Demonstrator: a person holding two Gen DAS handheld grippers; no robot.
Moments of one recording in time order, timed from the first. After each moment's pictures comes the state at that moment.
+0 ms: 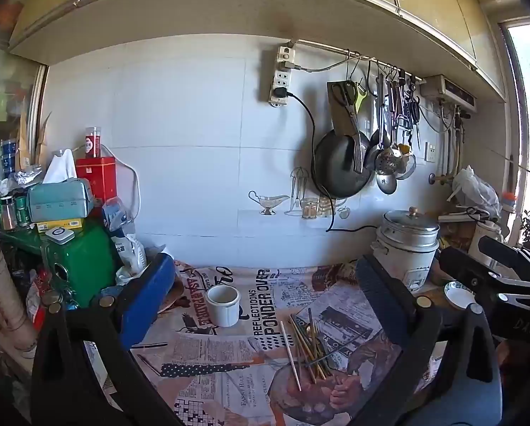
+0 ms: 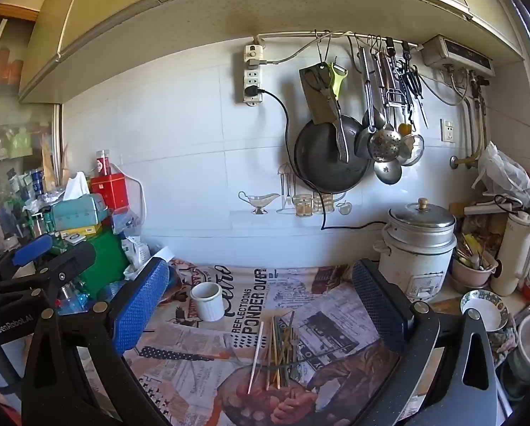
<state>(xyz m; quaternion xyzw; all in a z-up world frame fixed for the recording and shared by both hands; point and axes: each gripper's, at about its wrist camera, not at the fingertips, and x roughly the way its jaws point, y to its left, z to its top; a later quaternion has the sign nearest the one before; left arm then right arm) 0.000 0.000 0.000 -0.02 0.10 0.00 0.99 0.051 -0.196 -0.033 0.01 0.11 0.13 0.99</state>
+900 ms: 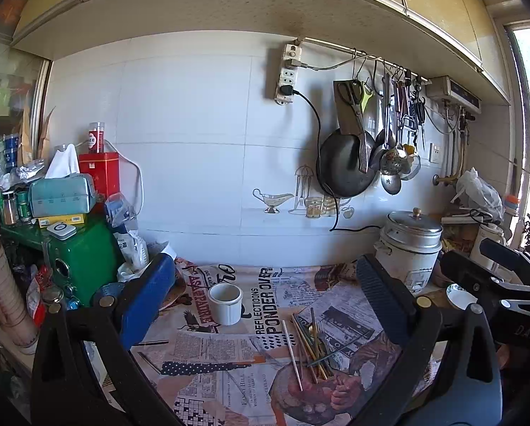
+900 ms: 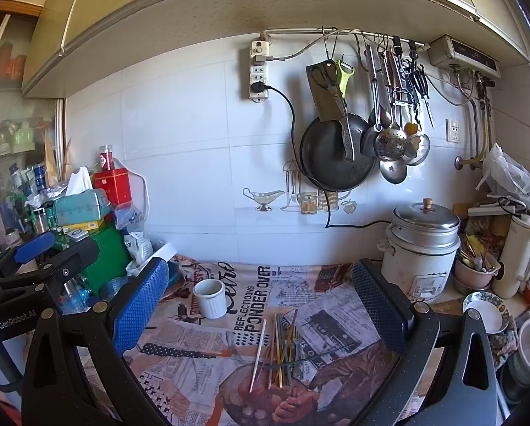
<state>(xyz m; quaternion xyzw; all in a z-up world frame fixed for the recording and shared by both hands) 0.004 0.010 -0.002 -0.04 0.11 0.01 0.99 0.047 -0.180 -0.038 0.01 0.11 0.13 0.99</state>
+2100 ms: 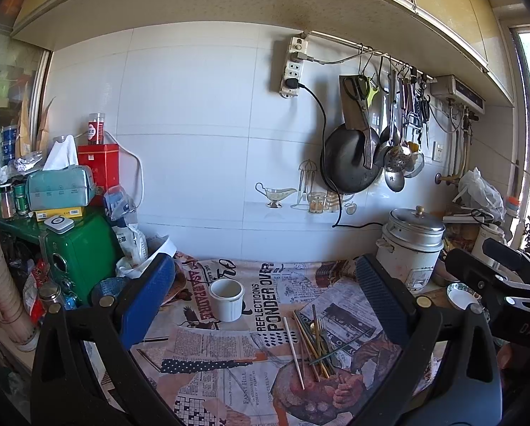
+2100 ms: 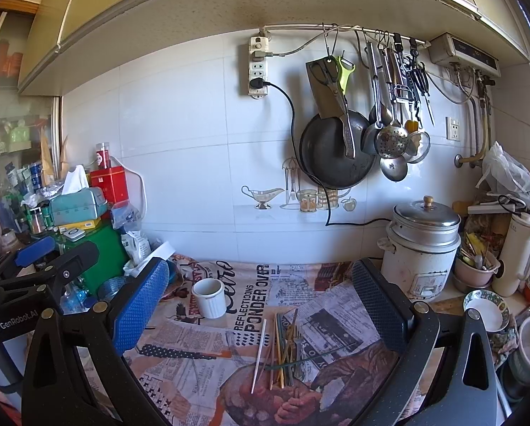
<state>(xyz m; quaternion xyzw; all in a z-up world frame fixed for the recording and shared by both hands) 0.010 0.018 -0.007 -0.04 0.12 0.01 0.99 0.055 -0.181 -0.039 0.01 0.12 0.13 0.98</state>
